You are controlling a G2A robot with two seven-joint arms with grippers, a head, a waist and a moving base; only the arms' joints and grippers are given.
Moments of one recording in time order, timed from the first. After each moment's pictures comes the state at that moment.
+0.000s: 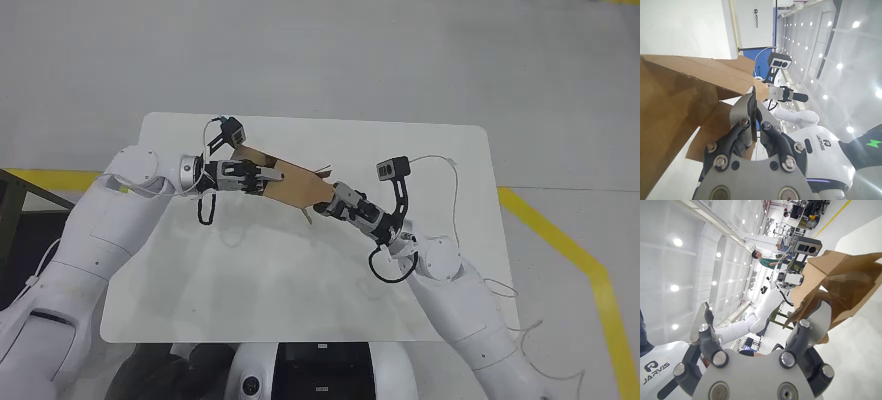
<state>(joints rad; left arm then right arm) 0.79 -0.85 -0.94 -1.22 -0.70 -0.23 -1.24 -1.18 -1.35 1.03 -1.46 0.40 -0.50 0.68</state>
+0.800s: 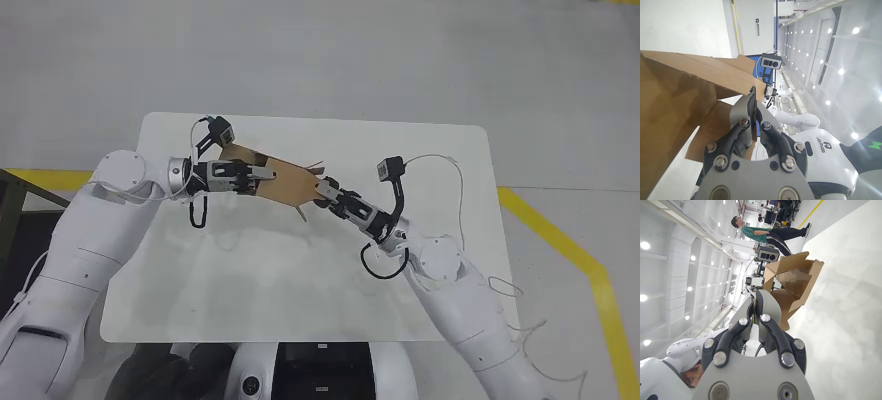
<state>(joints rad) 0.88 -0.83 -1.07 -1.30 -0.68 -0.18 -1.23 -1.20 -1.34 1.03 -1.49 0.21 -0.39 0.57</state>
